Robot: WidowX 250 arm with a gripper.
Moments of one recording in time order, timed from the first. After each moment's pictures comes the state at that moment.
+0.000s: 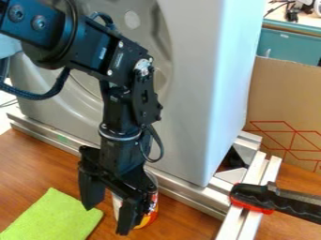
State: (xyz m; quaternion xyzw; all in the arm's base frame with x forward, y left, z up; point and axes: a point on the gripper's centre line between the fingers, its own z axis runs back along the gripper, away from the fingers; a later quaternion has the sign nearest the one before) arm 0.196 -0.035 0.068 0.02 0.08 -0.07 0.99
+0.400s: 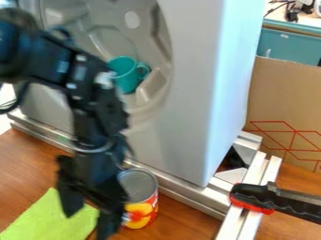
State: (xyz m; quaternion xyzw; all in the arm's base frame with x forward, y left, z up) arm 0.183 -0.004 0.056 0.02 0.05 -0.06 1.00
